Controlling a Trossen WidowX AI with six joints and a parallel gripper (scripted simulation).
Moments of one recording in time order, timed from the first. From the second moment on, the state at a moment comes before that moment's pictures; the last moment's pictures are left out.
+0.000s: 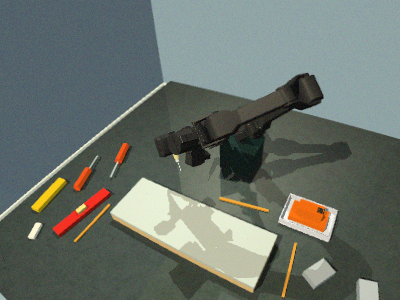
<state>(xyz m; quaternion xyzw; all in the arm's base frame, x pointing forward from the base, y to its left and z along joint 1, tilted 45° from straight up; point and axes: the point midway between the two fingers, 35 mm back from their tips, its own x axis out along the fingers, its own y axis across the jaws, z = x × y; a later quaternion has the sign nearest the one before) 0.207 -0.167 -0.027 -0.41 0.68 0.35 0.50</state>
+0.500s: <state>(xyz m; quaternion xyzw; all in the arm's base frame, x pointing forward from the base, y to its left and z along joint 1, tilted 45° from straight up) 0.251 -0.176 0.019 -0.59 0.65 0.32 0.36</state>
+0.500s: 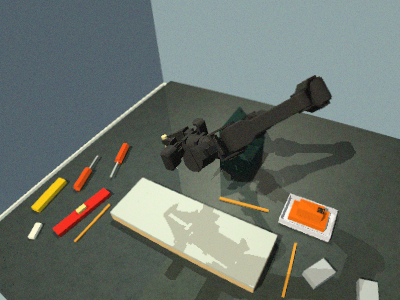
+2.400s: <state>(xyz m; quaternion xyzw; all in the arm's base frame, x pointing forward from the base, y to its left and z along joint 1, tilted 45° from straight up) 0.362 -0.057 0.038 -0.60 0.64 0.32 0.36</state>
